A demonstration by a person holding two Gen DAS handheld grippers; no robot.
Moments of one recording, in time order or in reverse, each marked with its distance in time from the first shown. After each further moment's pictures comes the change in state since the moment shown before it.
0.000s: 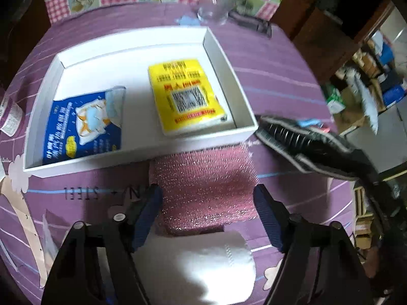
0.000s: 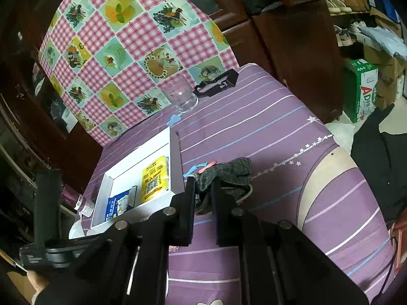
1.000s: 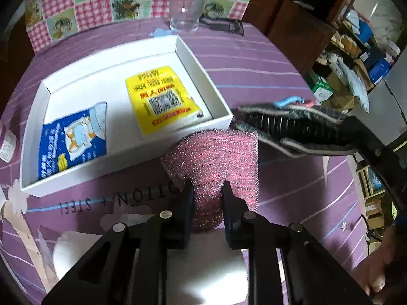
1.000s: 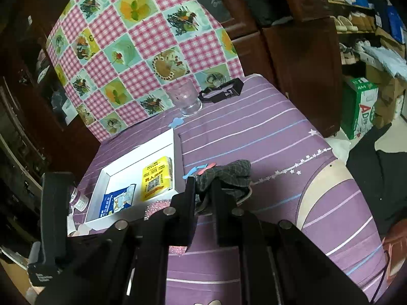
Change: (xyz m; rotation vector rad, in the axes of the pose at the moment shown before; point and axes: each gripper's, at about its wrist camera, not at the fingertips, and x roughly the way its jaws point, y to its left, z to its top) left arm -0.011 -0.012 -0.018 0.147 -0.115 -0.029; right arm -0.014 0.022 -0.005 -0.098 -0.055 -0.041
